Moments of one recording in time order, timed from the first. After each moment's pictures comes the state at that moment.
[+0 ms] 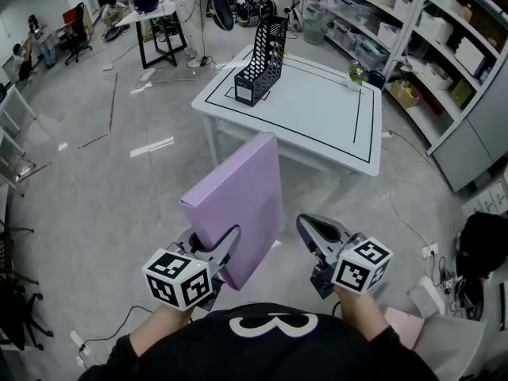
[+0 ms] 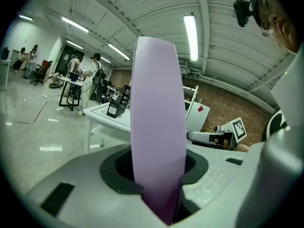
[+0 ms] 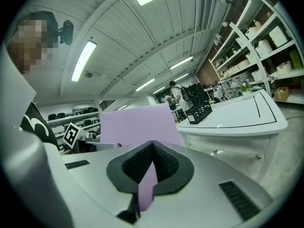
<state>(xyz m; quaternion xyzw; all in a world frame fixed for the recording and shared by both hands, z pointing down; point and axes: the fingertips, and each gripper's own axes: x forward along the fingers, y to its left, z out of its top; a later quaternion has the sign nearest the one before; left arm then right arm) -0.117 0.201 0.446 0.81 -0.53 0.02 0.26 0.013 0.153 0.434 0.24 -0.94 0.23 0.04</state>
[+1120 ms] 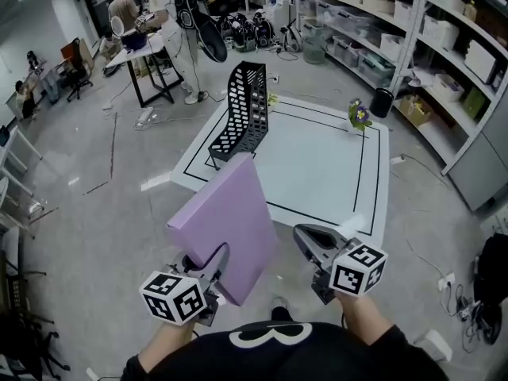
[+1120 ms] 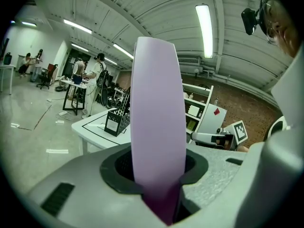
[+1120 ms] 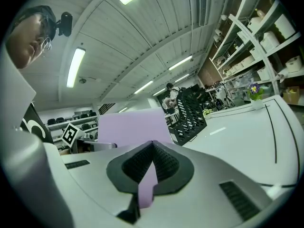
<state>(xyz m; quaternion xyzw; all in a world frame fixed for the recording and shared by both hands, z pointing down) -0.128 -0.053 0.434 0.78 -0.58 0.02 0.26 0.022 -0.120 0.428 0.22 -0.95 0.24 0.03</state>
